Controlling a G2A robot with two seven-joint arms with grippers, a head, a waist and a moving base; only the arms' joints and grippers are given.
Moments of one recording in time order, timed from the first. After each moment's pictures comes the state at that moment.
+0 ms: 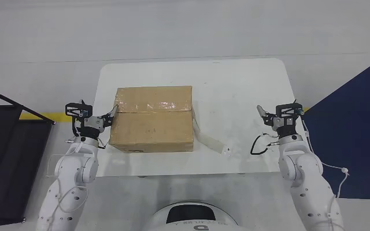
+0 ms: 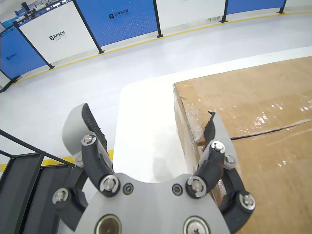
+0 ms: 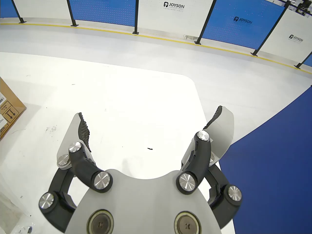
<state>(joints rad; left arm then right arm) 1.73 -1.15 -1.60 -1.80 1.33 0.00 0.00 -1.73 -1.15 1.60 -1.80 -1.33 0.00 0.00</state>
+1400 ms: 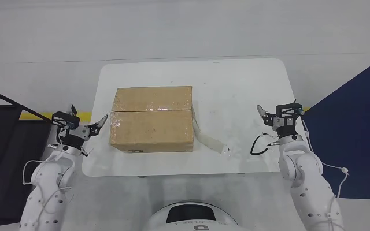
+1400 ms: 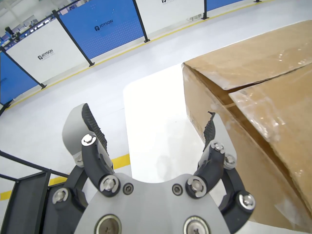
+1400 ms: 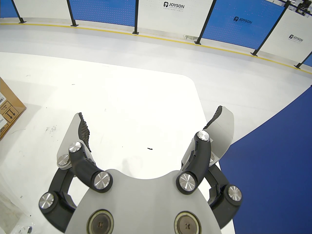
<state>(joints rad) 1.79 -1.13 -1.78 -1.69 1.44 -0.32 0.22 -1.73 -1.15 1.60 -1.80 -1.33 0.00 0.00</state>
